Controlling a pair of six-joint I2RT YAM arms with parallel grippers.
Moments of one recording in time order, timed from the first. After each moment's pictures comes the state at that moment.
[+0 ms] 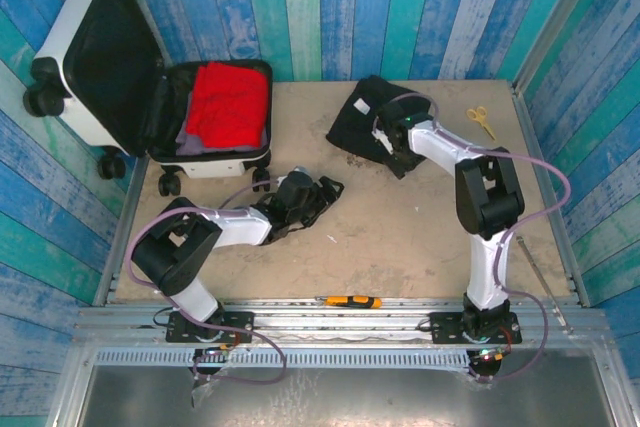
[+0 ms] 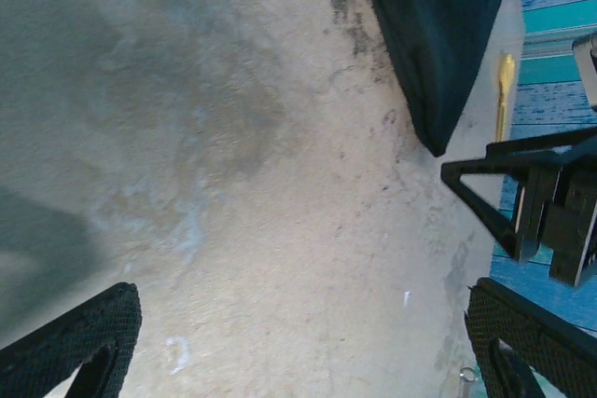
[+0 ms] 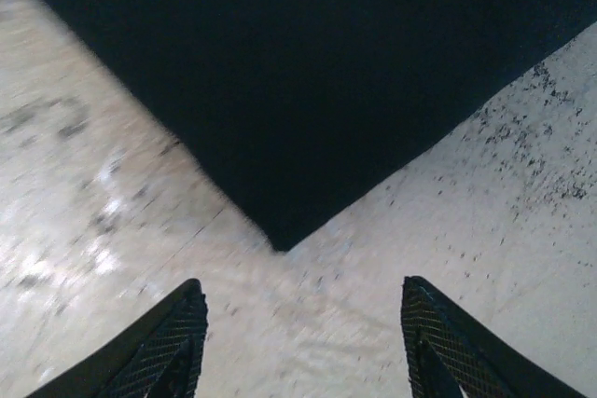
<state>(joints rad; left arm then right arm) -0.71 1.62 0.63 0.40 0.06 -1.28 0.40 2.07 1.55 -0.85 0.32 -0.23</state>
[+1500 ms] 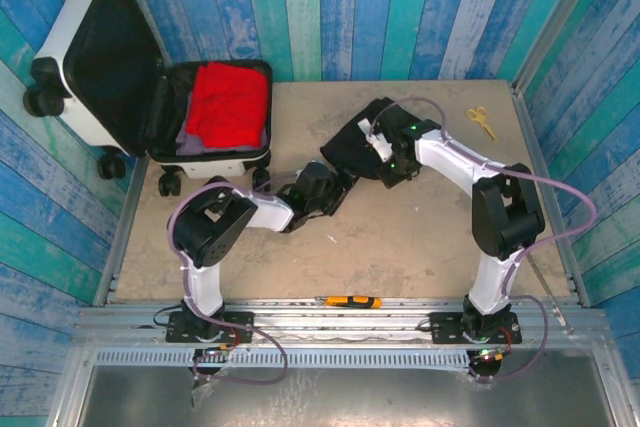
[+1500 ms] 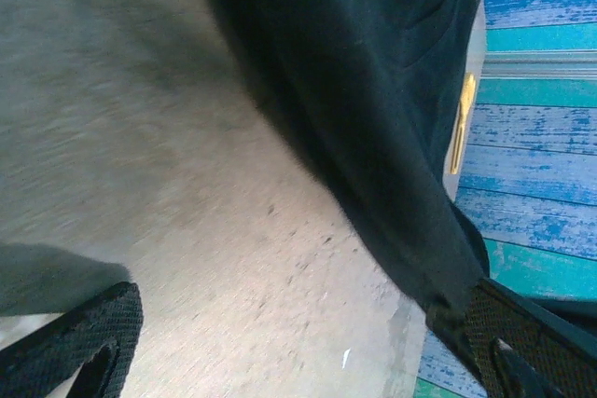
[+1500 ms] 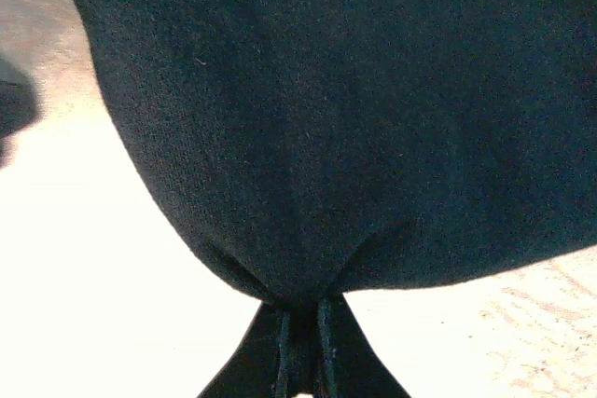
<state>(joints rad) -0.72 1.91 0.84 0.57 0.11 -1.41 0.46 1.85 1.40 -0.86 0.00 -0.11</state>
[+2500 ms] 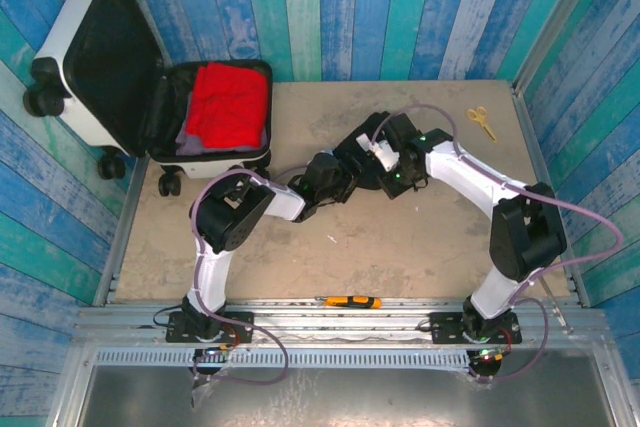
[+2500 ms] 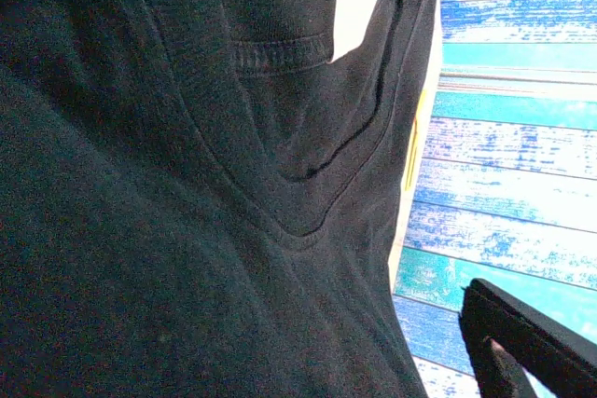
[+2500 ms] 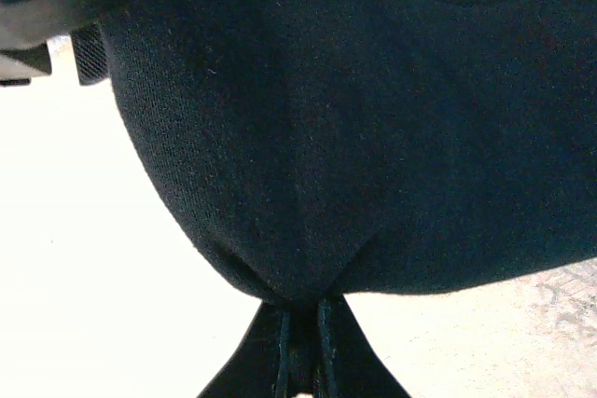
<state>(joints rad) -0.69 2.06 0.97 0.66 0.14 -1.47 0.49 1.69 1.28 -0.88 -0.05 -0.10</state>
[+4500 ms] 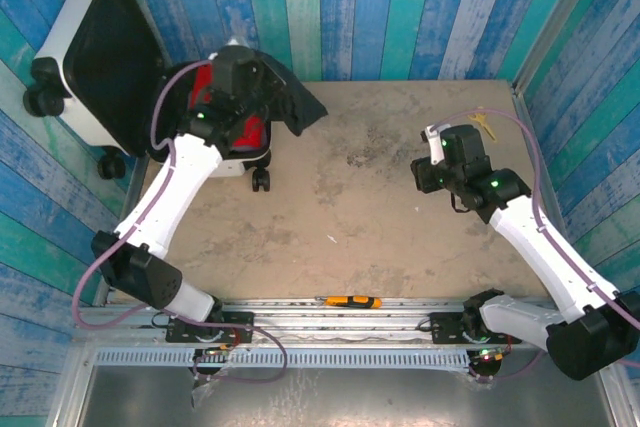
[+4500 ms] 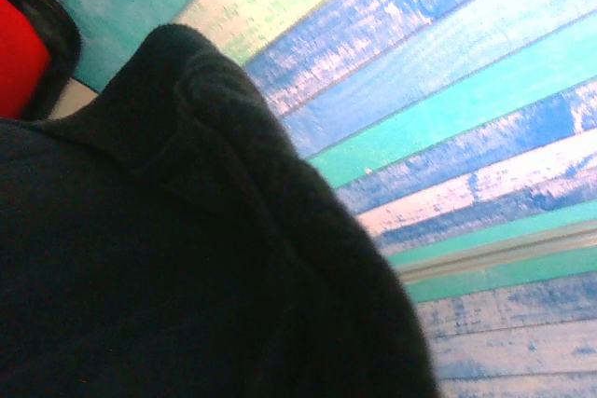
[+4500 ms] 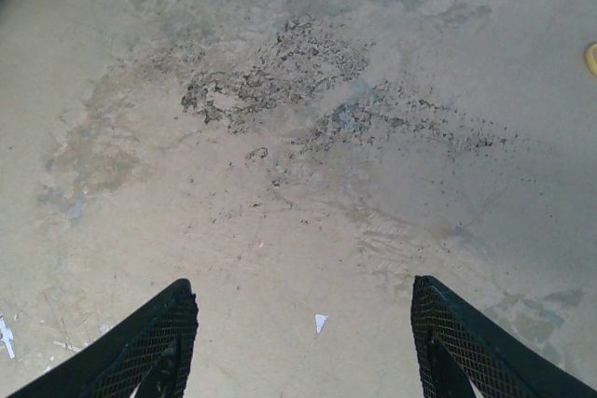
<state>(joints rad) -0.36 1.49 1.61 -0.43 -0.05 -0.94 0.41 1.12 1.02 -0.66 0.11 0.08</state>
